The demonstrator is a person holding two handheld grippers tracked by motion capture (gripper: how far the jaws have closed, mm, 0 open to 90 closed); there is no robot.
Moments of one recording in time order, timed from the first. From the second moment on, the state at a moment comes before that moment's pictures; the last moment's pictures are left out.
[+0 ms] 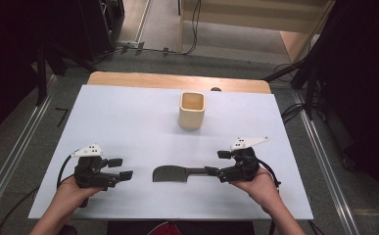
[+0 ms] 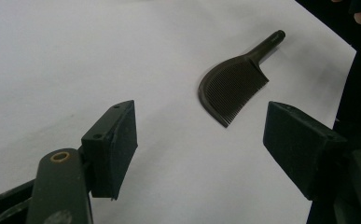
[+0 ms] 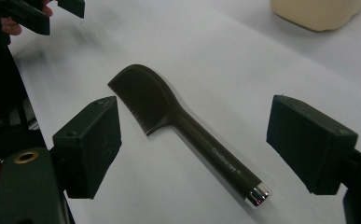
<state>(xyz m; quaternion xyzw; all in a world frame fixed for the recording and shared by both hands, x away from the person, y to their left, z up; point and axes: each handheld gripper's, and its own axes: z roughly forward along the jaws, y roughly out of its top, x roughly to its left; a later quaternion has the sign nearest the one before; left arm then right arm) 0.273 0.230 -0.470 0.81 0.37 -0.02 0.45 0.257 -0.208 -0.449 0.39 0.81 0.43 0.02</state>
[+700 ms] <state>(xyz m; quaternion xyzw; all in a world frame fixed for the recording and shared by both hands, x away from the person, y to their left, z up) 0.273 0.230 -0.470 0.81 0.36 -0.02 0.45 0.273 -0.145 -0.440 0.35 0.84 0.42 0.00</state>
